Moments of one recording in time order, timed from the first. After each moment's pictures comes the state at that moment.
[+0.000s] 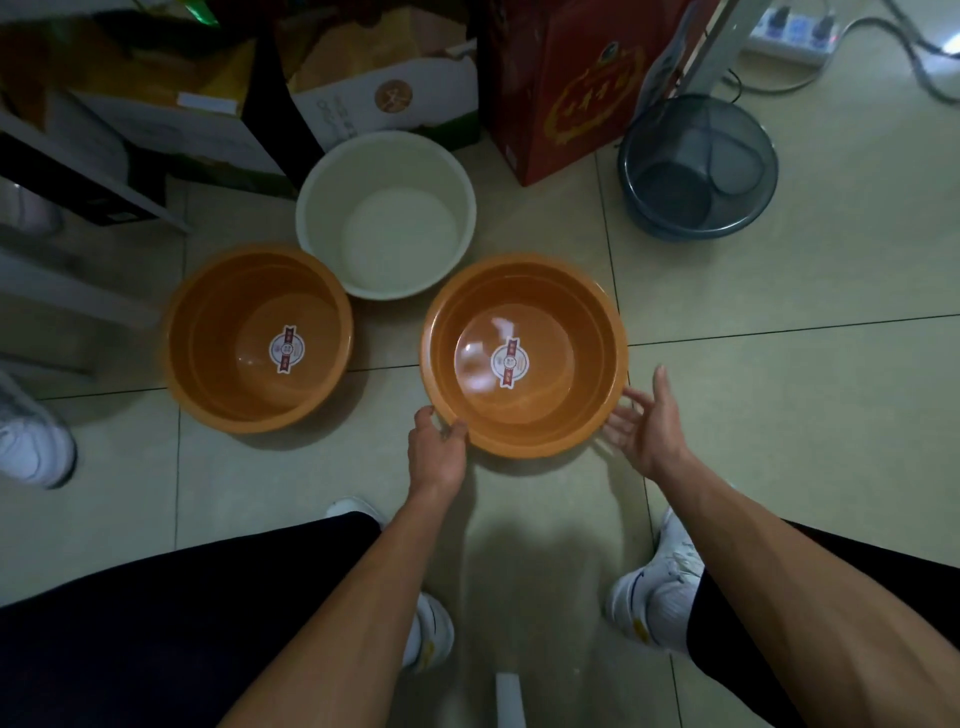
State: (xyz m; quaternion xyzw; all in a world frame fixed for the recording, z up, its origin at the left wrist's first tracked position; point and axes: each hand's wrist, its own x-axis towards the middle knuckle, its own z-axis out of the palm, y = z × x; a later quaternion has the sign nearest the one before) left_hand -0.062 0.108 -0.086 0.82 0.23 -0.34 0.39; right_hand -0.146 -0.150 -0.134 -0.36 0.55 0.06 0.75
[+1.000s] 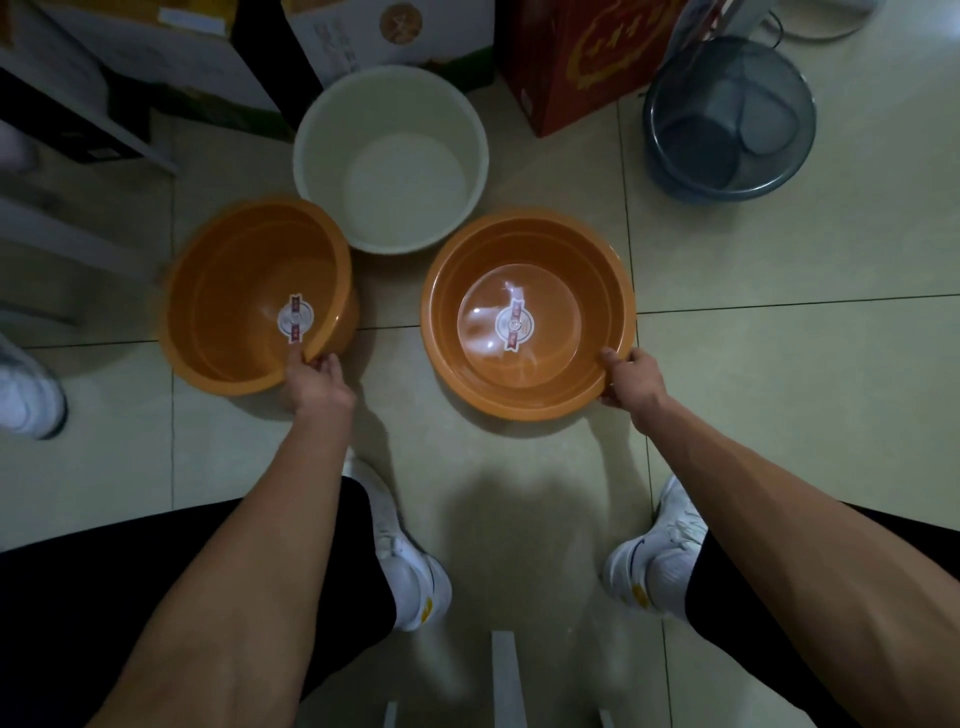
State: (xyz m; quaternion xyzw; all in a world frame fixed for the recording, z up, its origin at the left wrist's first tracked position) left_hand 0.039 0.207 -0.107 0.34 0.57 0.00 0.75; right_hand -0.119 -0.138 -0.152 -0.63 0.54 0.18 0.53
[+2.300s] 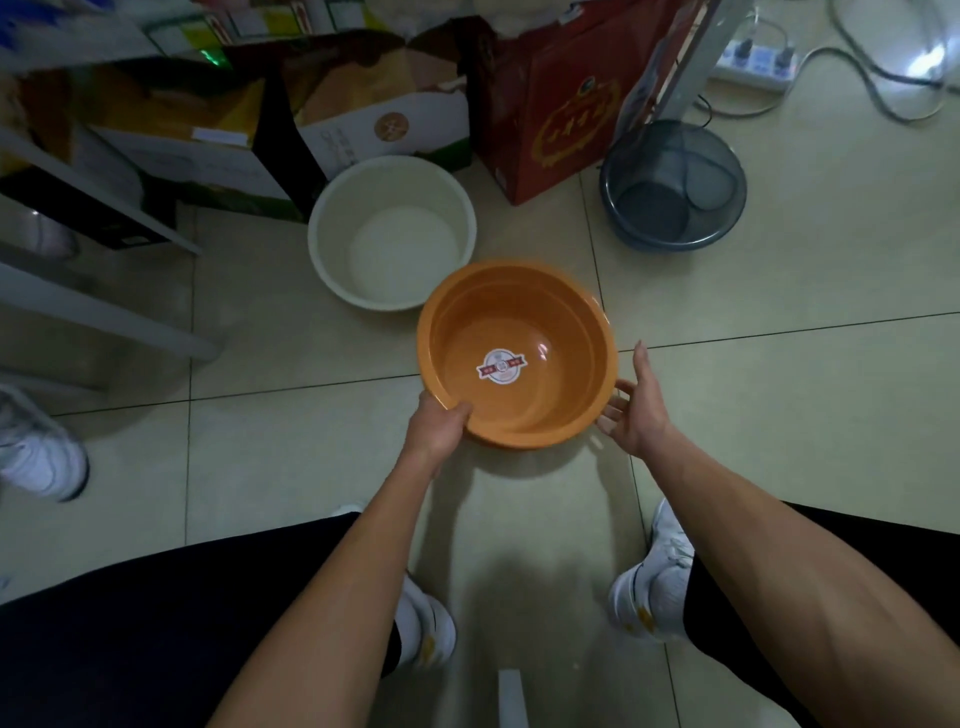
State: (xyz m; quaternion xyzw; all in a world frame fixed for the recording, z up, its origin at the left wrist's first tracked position) left_hand -0.025 0.106 -0.080 0.80 0.16 -0.39 0.42; right_hand -0.123 -0.151 -0.101 -0.37 0.57 0.08 0.73
